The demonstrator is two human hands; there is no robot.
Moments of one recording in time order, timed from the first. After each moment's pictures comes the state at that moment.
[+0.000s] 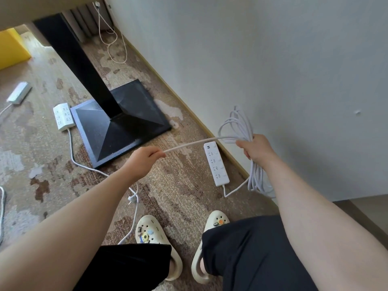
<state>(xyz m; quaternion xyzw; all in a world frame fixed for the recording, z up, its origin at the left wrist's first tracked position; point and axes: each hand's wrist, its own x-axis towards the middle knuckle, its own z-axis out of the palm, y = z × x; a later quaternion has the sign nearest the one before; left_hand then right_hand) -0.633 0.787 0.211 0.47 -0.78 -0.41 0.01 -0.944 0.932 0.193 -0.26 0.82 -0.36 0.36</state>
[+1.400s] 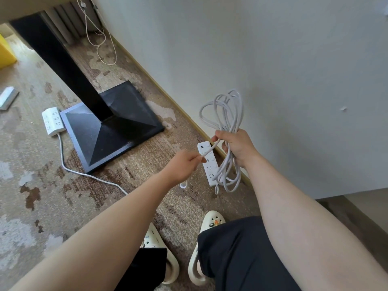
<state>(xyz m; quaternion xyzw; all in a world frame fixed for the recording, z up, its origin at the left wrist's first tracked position) -0.732 0.851 0.218 0.38 -0.78 -0.50 0.00 -0.915 0.914 0.210 -0.19 0.69 -0.54 0.45</state>
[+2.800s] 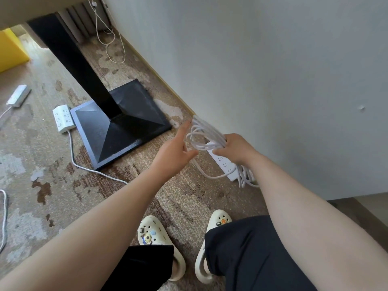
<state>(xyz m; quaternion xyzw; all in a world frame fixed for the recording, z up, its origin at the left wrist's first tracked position) -0.702 0.822 0.229 0.39 -0.83 -0.39 0.10 -0.905 0.902 0.197 -0.46 0.78 -0.18 0.37</state>
